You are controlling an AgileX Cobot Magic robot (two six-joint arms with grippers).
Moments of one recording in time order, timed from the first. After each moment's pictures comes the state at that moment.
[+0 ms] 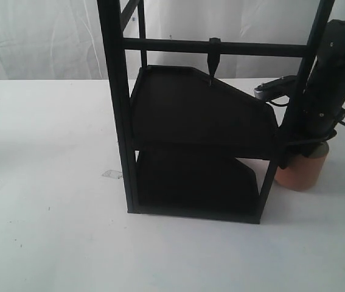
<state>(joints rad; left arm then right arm) -0.18 0.00 0.02 -0.11 0.25 0.13 0.15 1.93 -1.41 0.05 1.02 -0.44</state>
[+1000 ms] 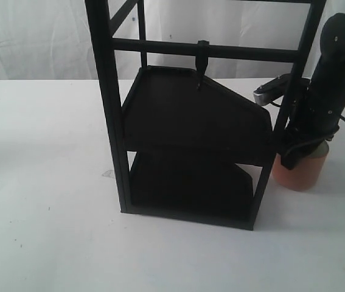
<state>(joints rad) -0.18 0.00 0.02 -0.11 0.25 0.13 0.15 1.90 -1.41 0.03 1.06 -0.59</state>
